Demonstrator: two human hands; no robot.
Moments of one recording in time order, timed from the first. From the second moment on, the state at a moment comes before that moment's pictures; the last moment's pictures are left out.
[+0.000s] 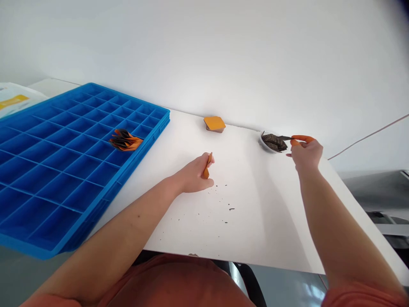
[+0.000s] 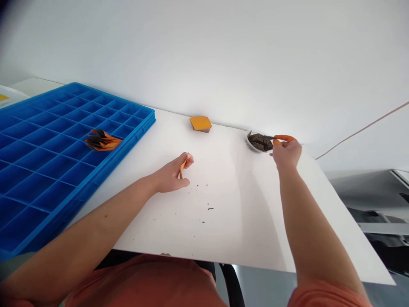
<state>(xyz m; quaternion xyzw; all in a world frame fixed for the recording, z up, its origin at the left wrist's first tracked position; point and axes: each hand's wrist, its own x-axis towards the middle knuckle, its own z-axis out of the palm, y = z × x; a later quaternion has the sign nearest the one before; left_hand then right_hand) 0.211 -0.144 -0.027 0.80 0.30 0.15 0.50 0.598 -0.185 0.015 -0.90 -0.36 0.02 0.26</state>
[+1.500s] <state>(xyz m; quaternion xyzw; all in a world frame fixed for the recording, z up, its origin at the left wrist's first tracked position) 0.214 -0.142 -0.024 0.84 0.31 0.20 0.40 0.407 -0.228 -0.025 -0.56 -0.65 -0.09 0.51</state>
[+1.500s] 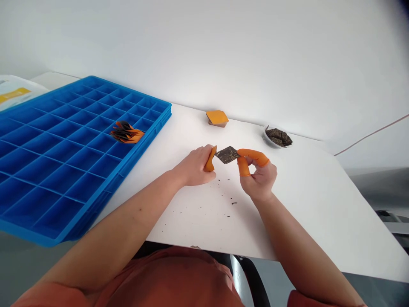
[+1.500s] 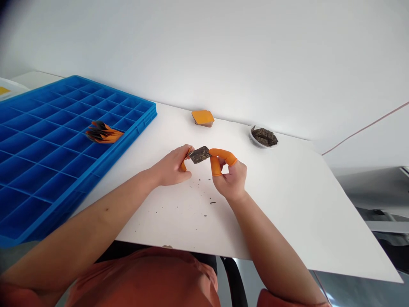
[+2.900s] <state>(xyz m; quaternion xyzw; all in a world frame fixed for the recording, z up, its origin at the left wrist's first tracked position) 0.210 -0.132 -0.039 0.88 0.31 0.18 0.31 0.436 -0.225 -0.014 -0.47 -0.79 -0.18 0.36</state>
